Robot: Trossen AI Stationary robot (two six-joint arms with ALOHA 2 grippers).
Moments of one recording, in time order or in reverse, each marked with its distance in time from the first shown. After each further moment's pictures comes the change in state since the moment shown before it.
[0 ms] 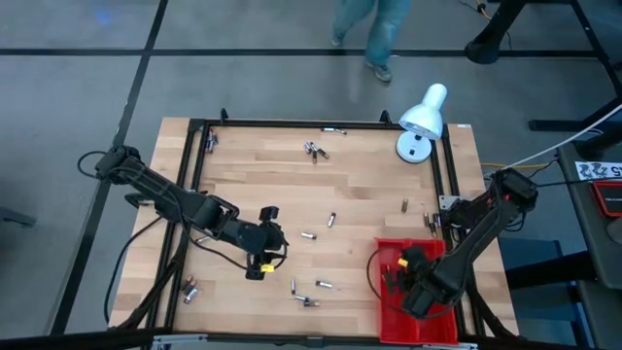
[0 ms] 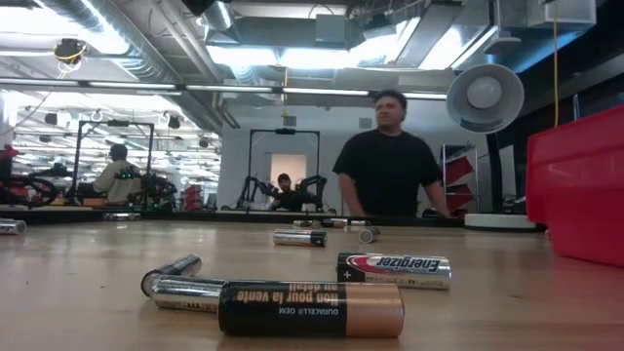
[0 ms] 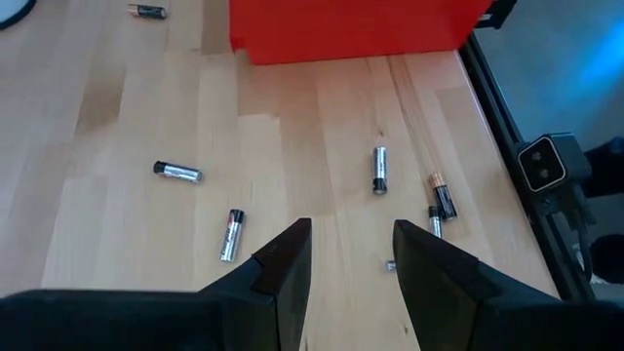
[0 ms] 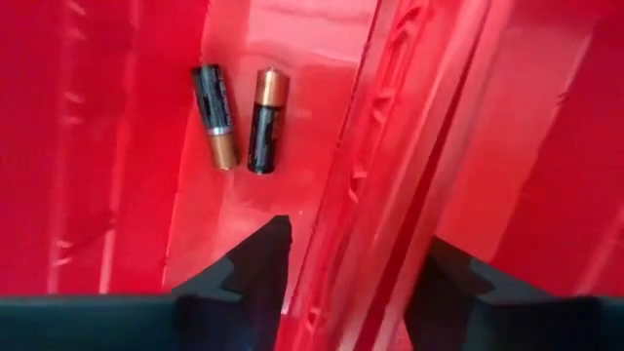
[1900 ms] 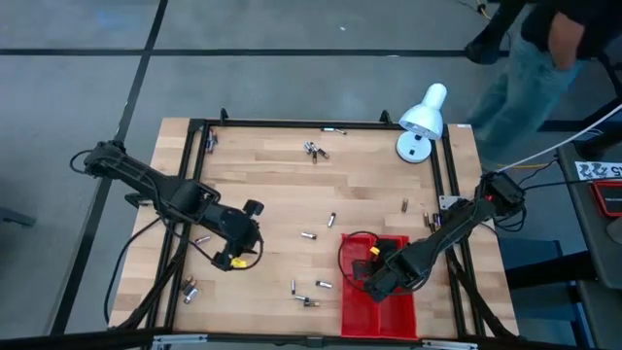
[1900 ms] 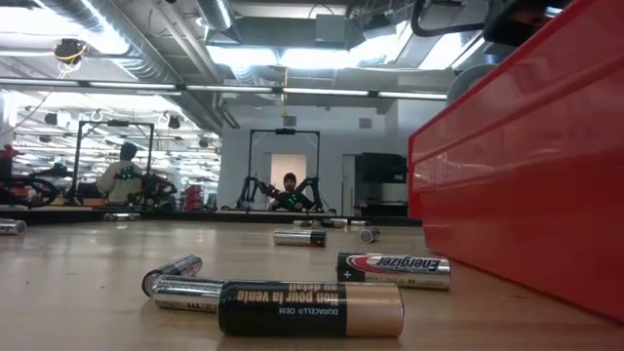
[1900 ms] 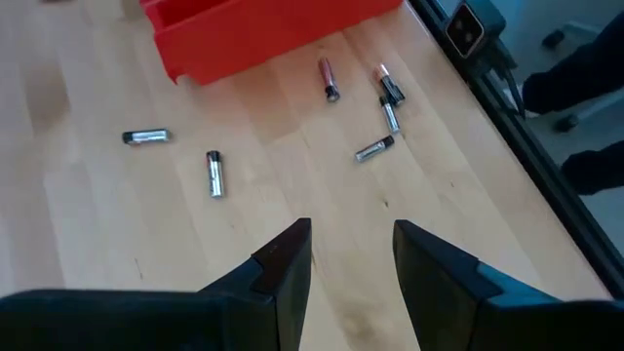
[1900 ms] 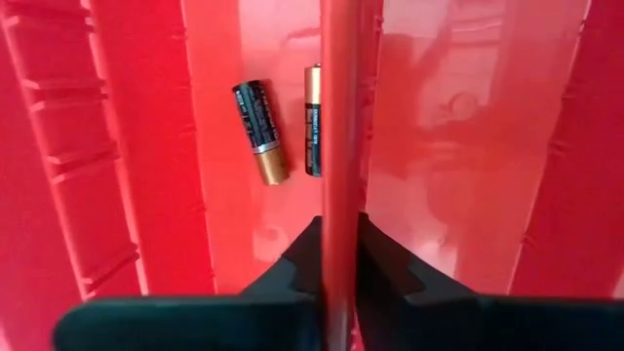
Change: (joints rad) left arm 0.029 -0.159 0.002 -0.291 0.190 0.264; right arm -0.240 0.101 0.084 0.193 0.028 -0.001
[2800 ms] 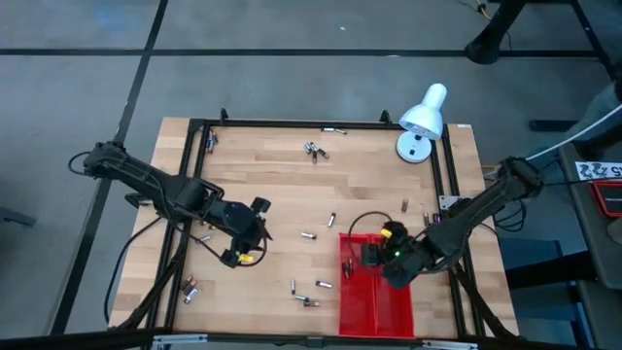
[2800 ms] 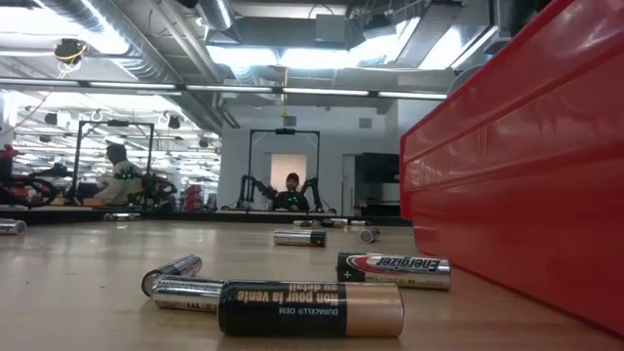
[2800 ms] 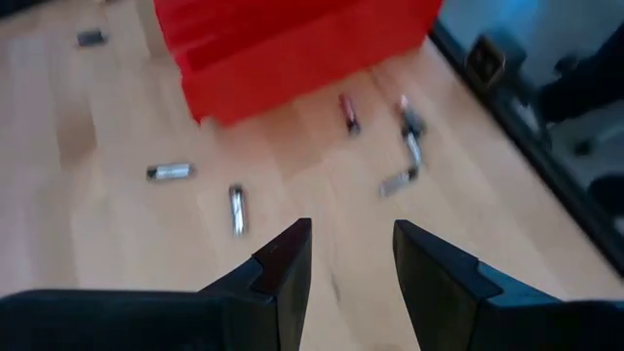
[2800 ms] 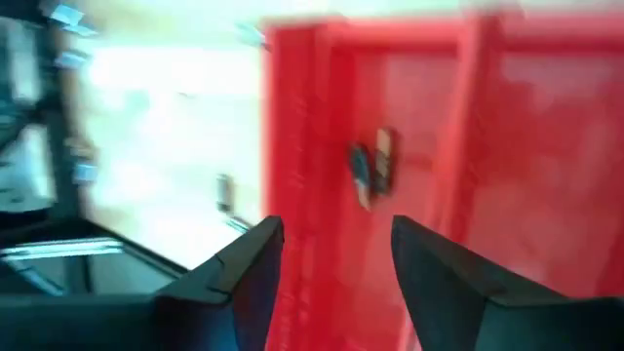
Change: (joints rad) left arm 0.054 -0.004 -0.069 0.185 0.011 0.055; right arm 0.001 -0.264 0.007 -0.010 0.270 -0.125
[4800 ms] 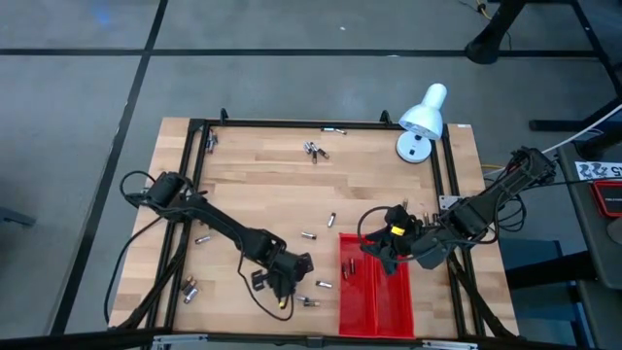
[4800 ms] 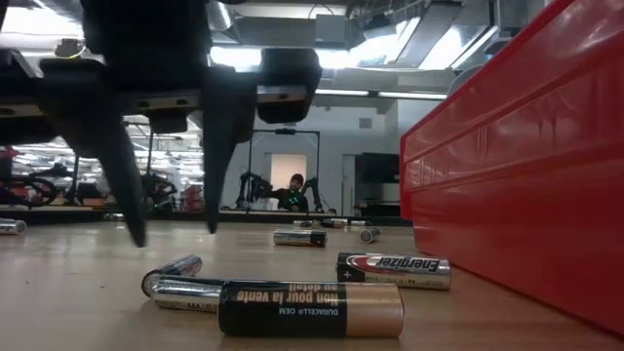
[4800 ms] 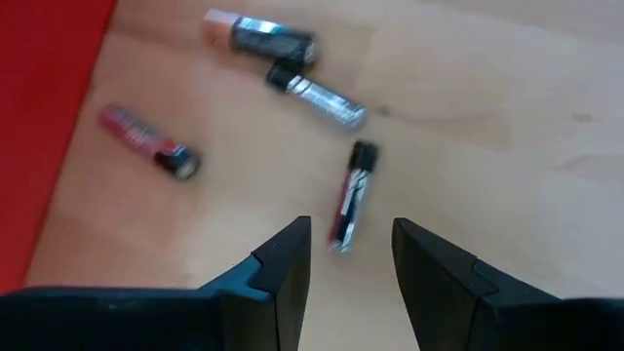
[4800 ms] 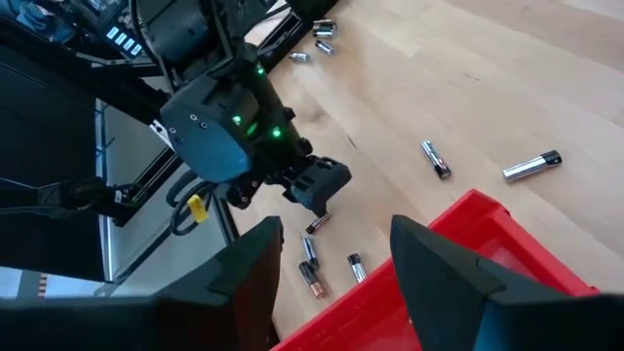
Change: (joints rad) left arm -0.055 0.677 0.124 0.214 0.169 0.727; right arm 0.000 -0.185 0.001 0.232 0.159 -0.911
